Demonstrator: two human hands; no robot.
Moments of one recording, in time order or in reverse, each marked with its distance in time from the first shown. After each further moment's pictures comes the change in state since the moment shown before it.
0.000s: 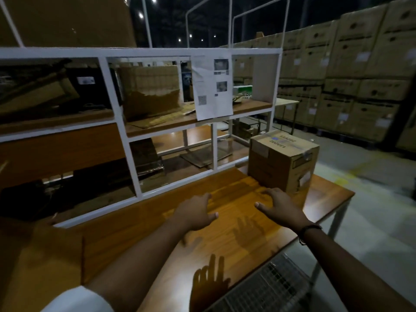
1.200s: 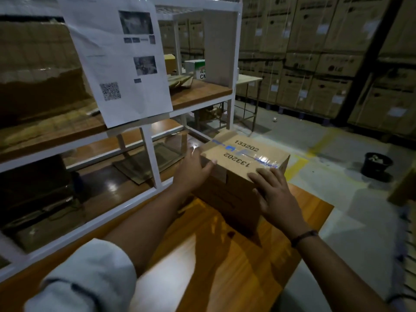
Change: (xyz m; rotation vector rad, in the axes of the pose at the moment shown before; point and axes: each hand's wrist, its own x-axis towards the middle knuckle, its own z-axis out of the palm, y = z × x) left_hand 0.395 0.096 0.032 -0.445 0.254 0.093; right_hand 0.203 0.173 -0.035 -0.120 0.377 -0.090
